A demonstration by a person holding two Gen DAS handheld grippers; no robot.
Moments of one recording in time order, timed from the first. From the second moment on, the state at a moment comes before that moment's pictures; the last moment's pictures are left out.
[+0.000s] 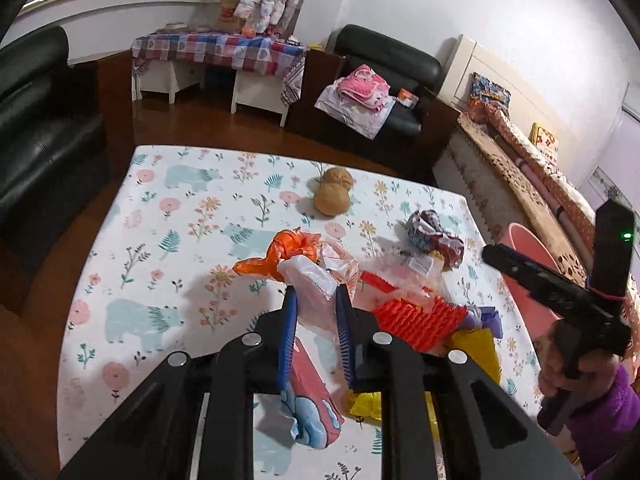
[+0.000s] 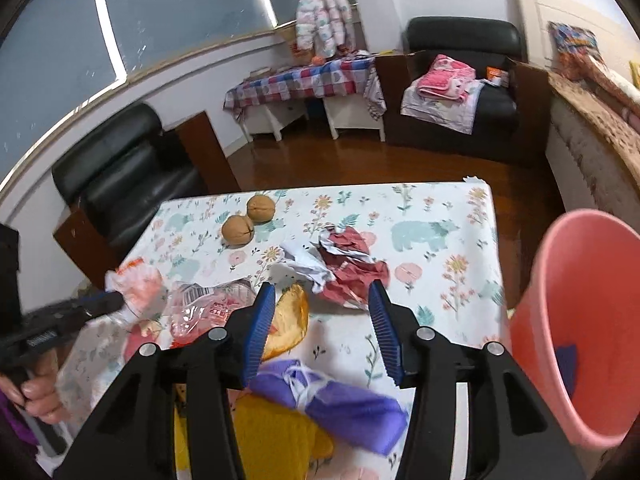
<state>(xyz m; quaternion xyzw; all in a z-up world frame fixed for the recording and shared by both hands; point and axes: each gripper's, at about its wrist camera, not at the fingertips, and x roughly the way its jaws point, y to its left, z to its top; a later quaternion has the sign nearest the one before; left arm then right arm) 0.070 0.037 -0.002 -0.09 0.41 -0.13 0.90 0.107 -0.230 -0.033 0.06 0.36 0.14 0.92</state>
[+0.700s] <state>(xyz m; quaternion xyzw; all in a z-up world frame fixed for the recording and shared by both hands) 0.064 0.026 0.013 -0.09 0.39 -0.14 0.90 0.108 -0.242 -0.036 0.06 0.37 0.13 0.92</state>
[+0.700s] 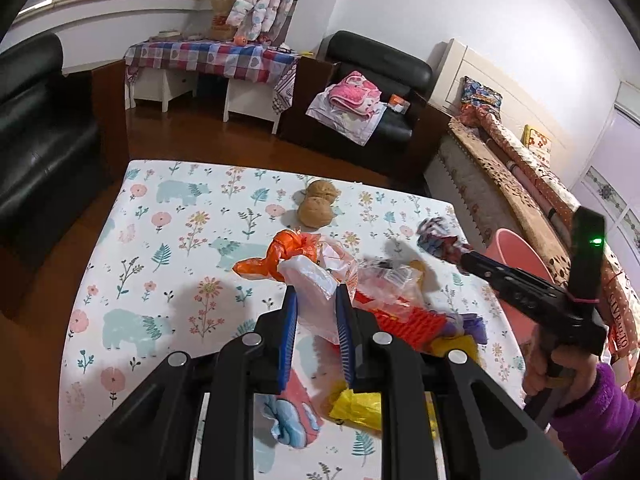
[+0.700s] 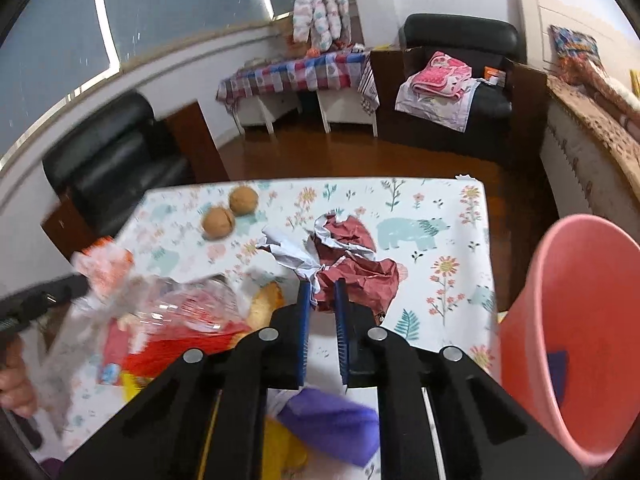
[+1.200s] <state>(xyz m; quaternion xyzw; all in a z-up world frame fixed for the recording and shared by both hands) 0.056 -0.028 0.044 -0.06 0.37 -0.19 0.91 0.041 -0.289 0.008 0.14 0.31 0.11 0.93</state>
